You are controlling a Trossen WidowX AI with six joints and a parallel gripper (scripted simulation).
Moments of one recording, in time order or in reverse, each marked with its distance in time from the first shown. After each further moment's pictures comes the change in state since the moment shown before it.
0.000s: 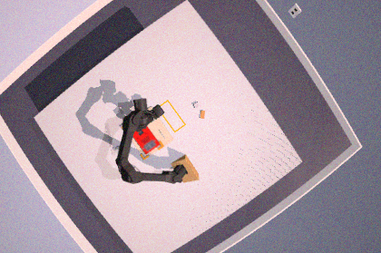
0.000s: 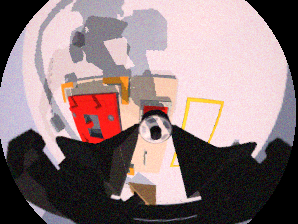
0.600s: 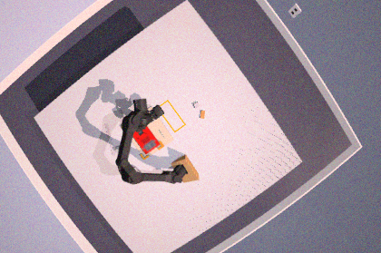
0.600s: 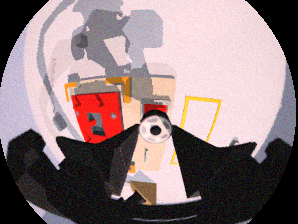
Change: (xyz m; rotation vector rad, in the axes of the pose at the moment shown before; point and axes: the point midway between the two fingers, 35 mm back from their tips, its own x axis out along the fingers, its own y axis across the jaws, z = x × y) arm -0.007 0.000 -0.001 0.006 0.001 0.001
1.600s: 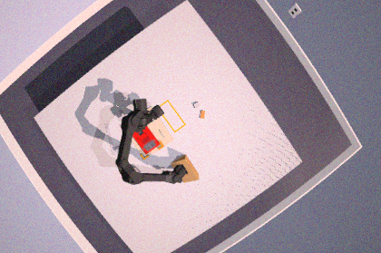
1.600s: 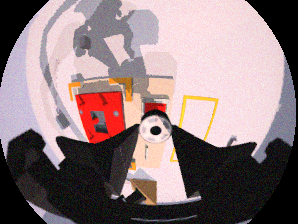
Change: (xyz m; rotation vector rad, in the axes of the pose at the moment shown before) arm -0.010 0.000 0.000 0.002 -0.003 0.002
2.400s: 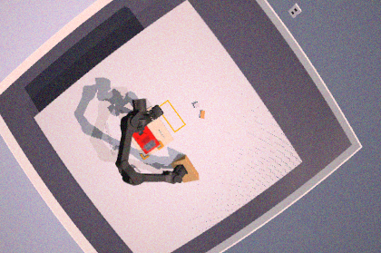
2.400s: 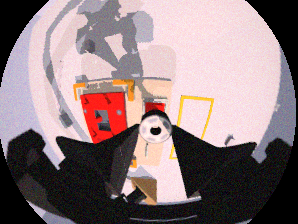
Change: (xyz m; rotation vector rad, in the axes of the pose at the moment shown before) arm -0.012 -0.001 0.000 0.004 -0.012 -0.001
